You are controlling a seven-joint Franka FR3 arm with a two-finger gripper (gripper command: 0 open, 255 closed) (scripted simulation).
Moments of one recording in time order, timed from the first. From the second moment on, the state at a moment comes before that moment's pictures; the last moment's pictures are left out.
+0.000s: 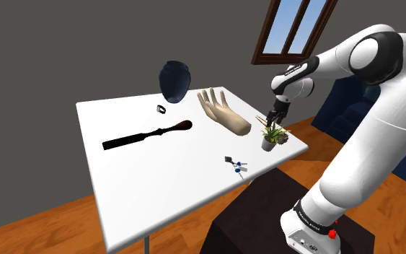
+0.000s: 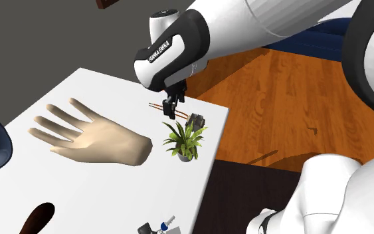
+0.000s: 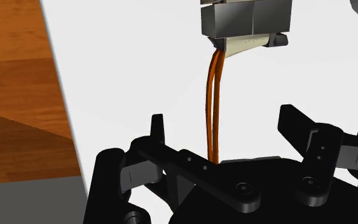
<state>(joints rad) -0.14 0.08 -0.63 -2.29 0.03 2.28 -0.59</state>
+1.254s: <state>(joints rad) -0.14 0.10 -0.63 -2.29 0.05 2.30 -0.61</state>
